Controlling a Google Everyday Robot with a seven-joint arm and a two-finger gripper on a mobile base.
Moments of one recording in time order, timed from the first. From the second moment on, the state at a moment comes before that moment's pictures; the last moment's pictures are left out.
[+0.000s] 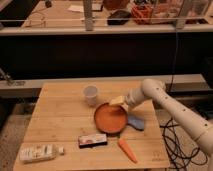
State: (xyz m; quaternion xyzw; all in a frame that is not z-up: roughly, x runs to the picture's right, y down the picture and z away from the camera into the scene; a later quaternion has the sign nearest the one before) arm 0.103 0.112 0.880 0.01 -0.38 -0.58 0.72
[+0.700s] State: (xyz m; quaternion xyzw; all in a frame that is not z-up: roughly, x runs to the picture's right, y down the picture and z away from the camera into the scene) arm 0.105 0.112 0.876 0.00 -0.37 -0.58 0.73
